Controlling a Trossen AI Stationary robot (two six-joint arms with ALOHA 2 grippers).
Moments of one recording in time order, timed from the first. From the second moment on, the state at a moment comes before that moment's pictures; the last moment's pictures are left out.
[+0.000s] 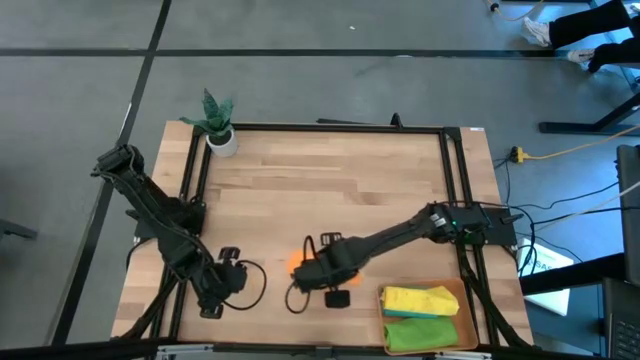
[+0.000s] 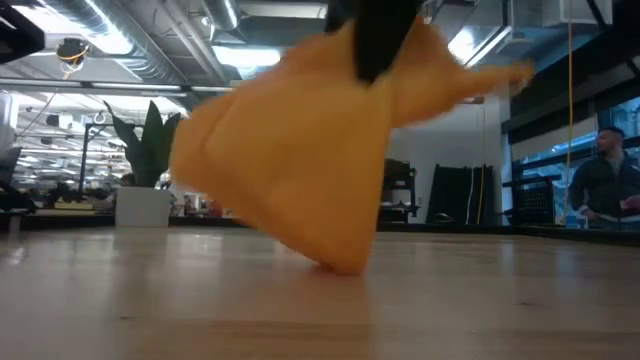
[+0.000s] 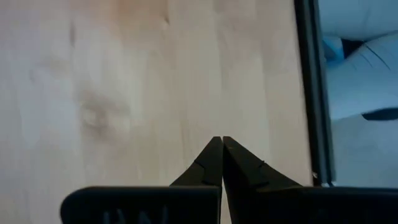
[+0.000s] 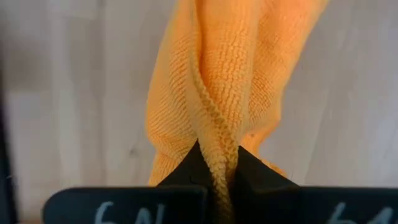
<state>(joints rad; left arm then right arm) -0.85 1.34 0.90 -0.68 -0.13 -0.78 0.40 2.36 2.34 -1.44 0.09 0.30</state>
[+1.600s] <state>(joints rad) -0.73 1.34 0.90 -0.10 -0.25 -0.14 1.14 2.13 1.82 -1.52 0.21 1.23</state>
